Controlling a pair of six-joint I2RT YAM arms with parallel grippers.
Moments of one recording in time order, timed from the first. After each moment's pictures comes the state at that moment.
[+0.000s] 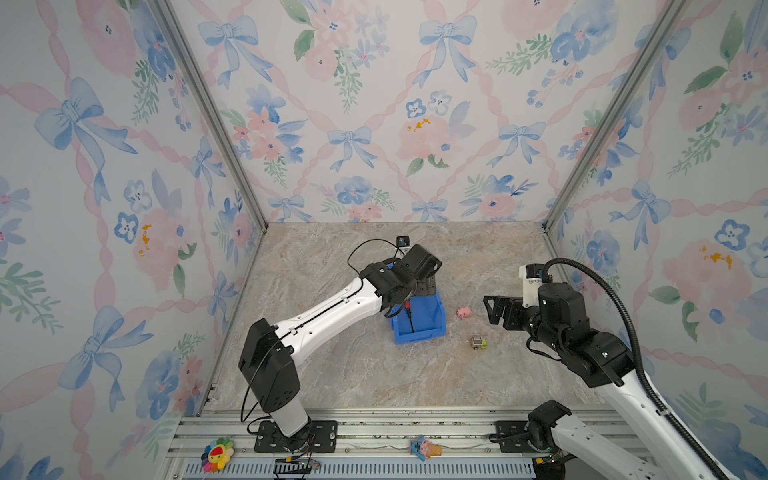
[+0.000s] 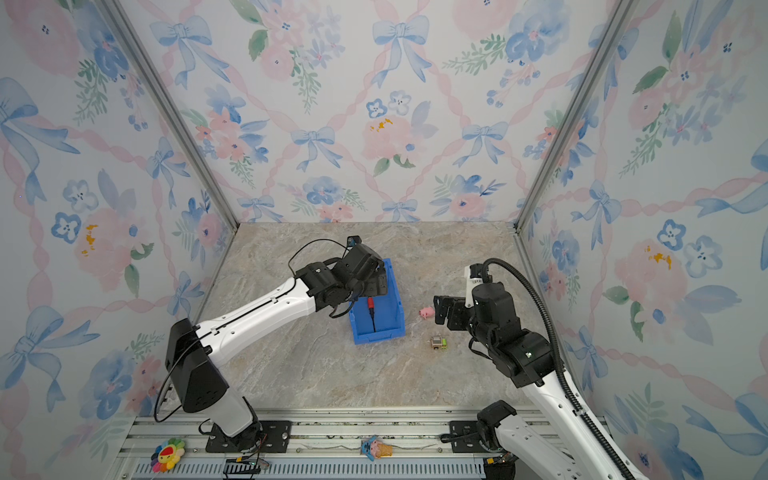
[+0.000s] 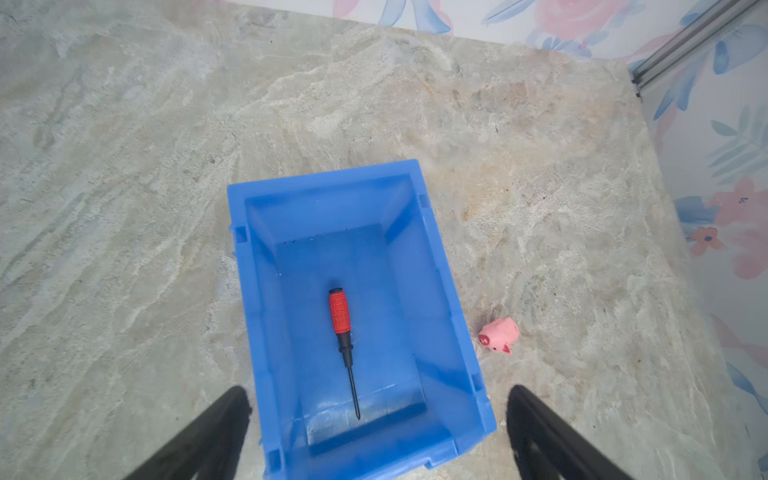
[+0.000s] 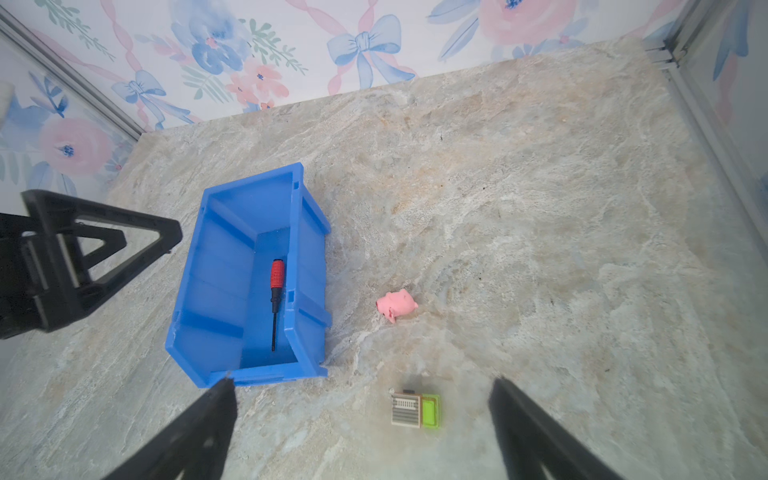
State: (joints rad) left arm -0.86 1.59 1.50 -0.77 -0.38 -0.72; right arm 0.47 0.76 0.92 -0.74 0.14 0.41
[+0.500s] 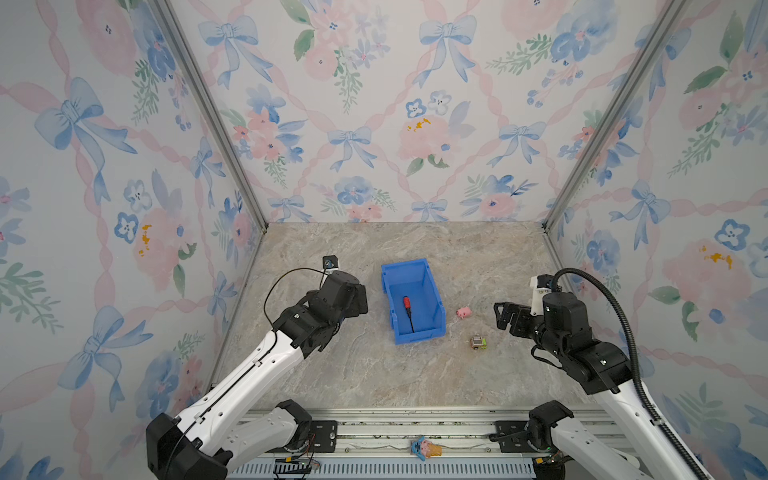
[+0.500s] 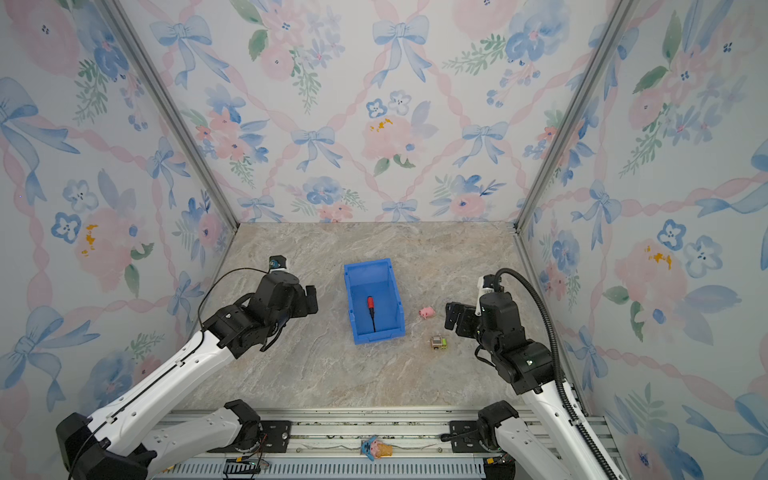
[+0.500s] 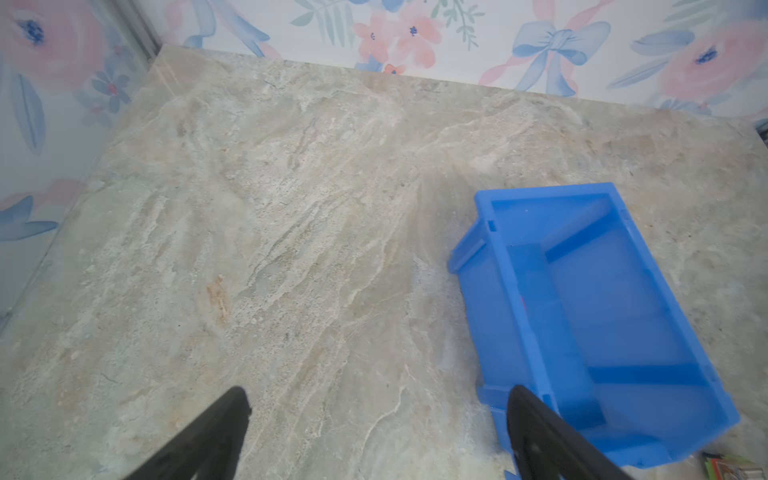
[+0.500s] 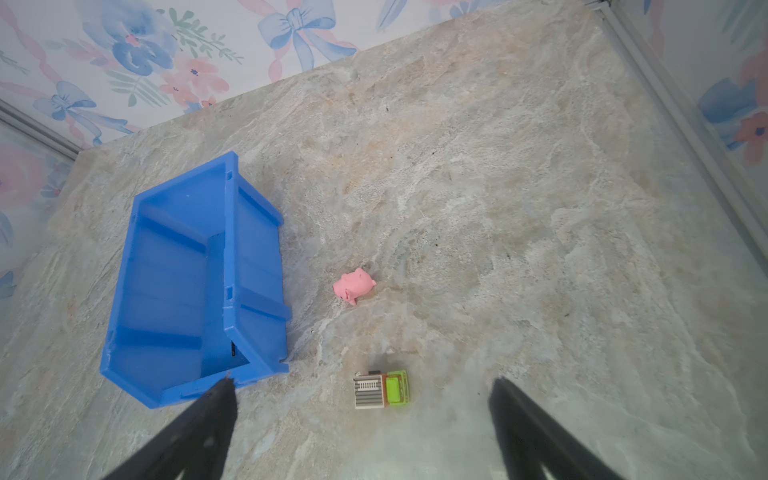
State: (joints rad) left arm -0.55 0.98 0.90 -0.65 -0.46 -0.50; right arm 0.35 0.70 0.80 -0.74 0.16 0.47
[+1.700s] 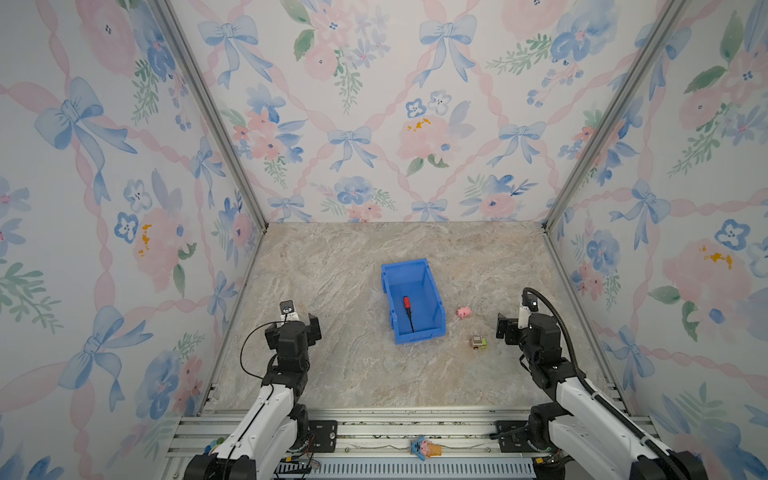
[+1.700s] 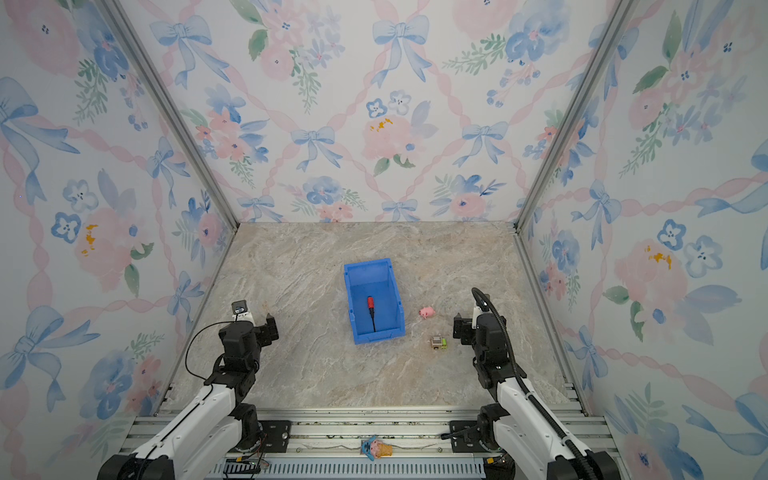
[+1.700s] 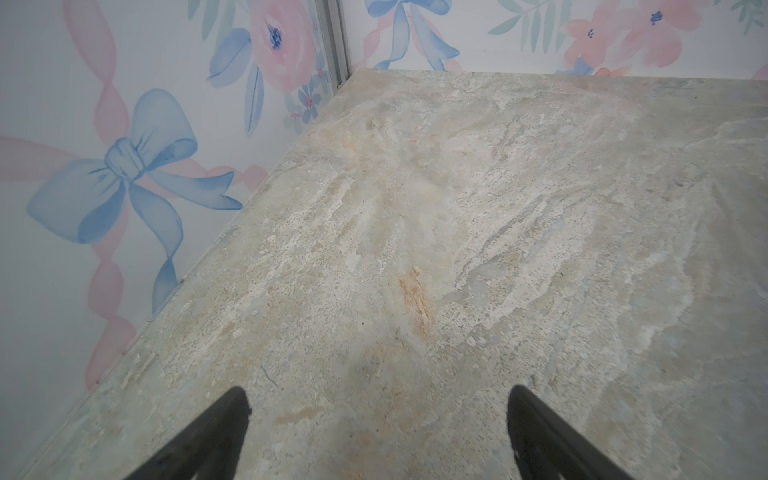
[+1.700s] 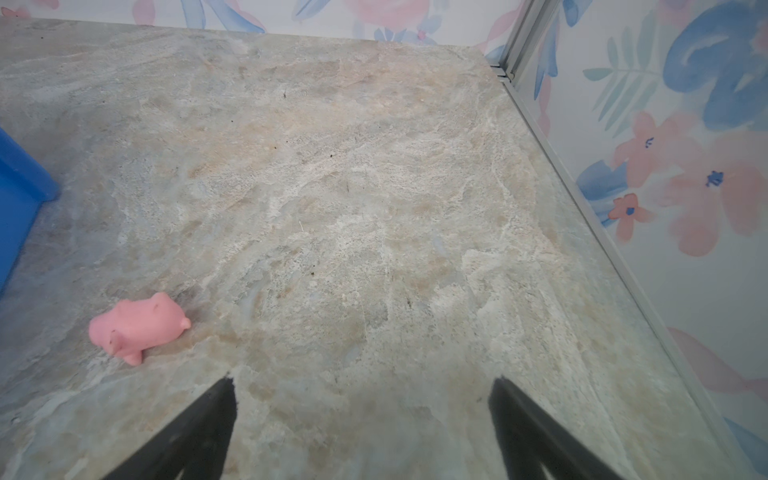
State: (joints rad) left arm -0.07 0.87 0.14 0.27 -0.42 -0.10; right arm 0.16 0.89 0.24 0.14 0.24 0.02
